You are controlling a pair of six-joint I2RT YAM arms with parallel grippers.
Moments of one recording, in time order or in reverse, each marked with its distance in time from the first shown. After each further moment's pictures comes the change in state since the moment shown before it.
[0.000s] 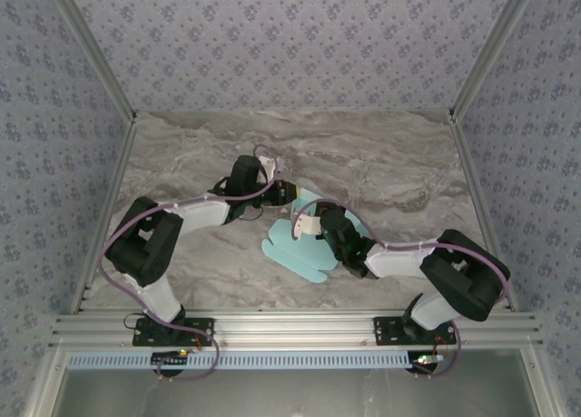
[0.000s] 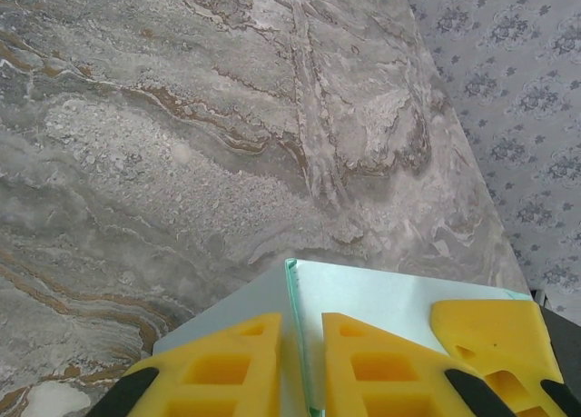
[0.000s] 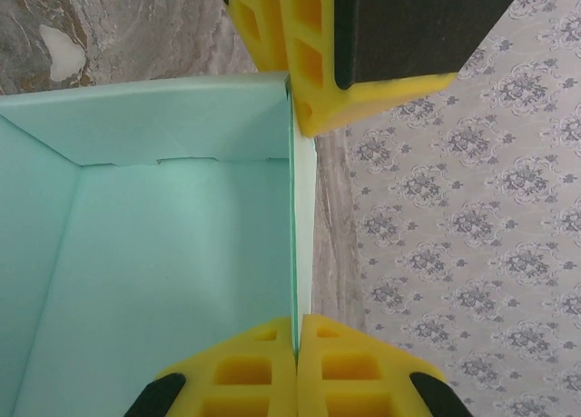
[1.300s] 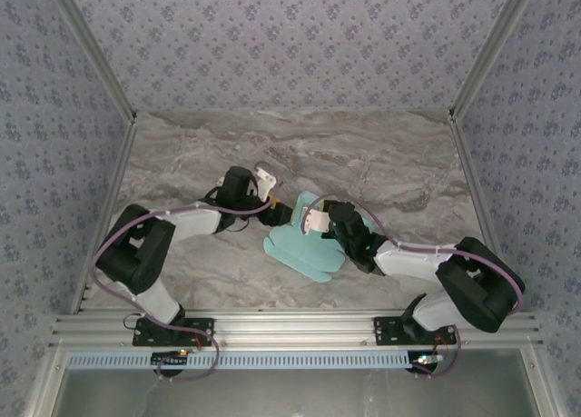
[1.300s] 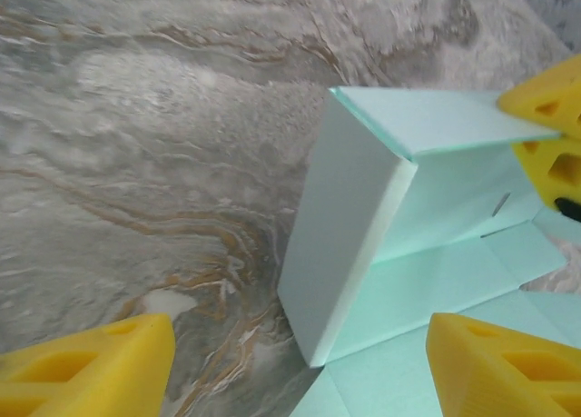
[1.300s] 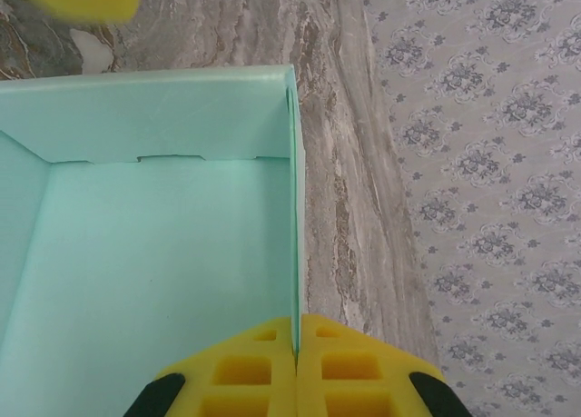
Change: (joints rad) left arm 0.021 -0.064 -0.116 -0.078 0.027 0.473; right arm -0.085 -0.095 0.002 -0.169 -0.148 0.155
